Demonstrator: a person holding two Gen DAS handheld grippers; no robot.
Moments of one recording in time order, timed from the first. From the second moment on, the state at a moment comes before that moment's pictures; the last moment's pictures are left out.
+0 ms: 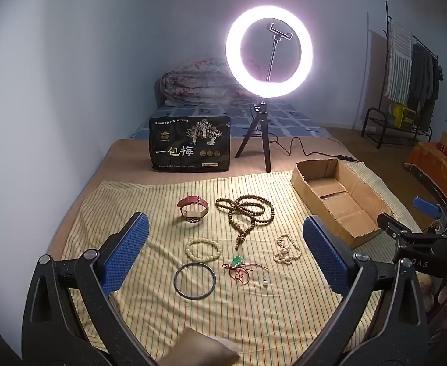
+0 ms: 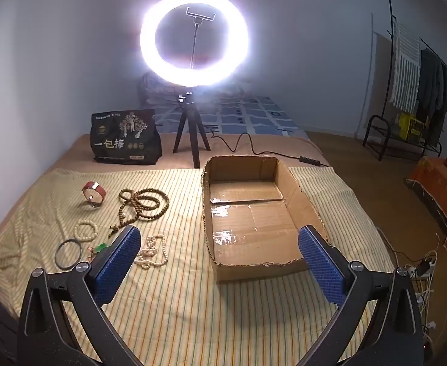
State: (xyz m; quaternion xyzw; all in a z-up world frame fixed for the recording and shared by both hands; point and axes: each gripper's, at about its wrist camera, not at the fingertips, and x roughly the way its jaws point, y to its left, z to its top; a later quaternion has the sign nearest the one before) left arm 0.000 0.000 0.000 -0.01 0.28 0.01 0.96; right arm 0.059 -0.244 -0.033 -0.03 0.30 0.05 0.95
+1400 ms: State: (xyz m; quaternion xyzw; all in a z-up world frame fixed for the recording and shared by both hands) left arm -0.001 -0.003 0.005 -0.02 0.27 0.00 0.96; right arm 0.056 -0.243 -0.028 -0.03 0.29 0.05 0.95
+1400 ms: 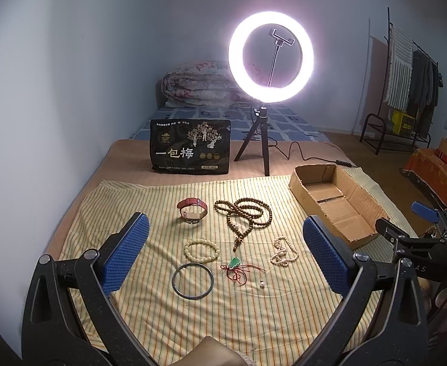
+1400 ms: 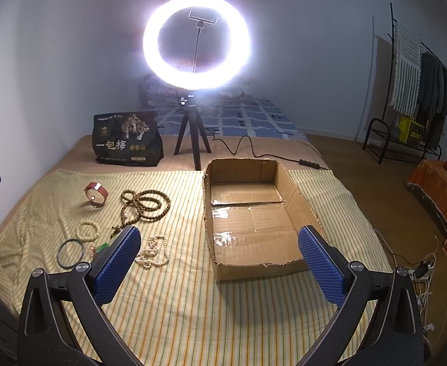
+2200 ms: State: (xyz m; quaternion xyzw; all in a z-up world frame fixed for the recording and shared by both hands) left arm -0.006 -0.002 0.014 -0.03 0.27 0.00 0.96; right arm 0.055 -0.240 -0.029 -0.04 0.29 0.06 0.95
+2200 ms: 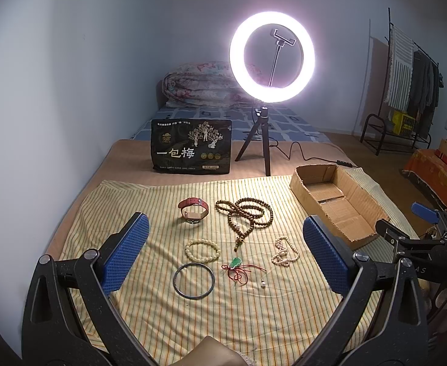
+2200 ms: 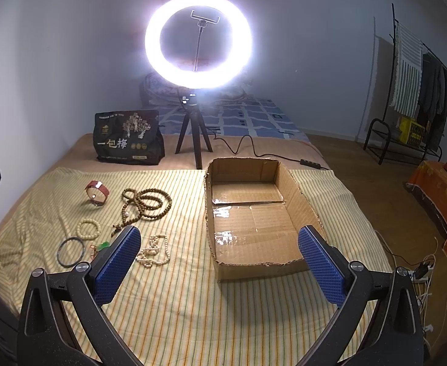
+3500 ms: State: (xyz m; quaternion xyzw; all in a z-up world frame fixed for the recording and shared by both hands) left arm 0.017 0.043 -0.022 -0.03 0.31 0.04 0.95; right arm 0.064 -0.218 -0.043 -0.05 0.31 0.10 0.94
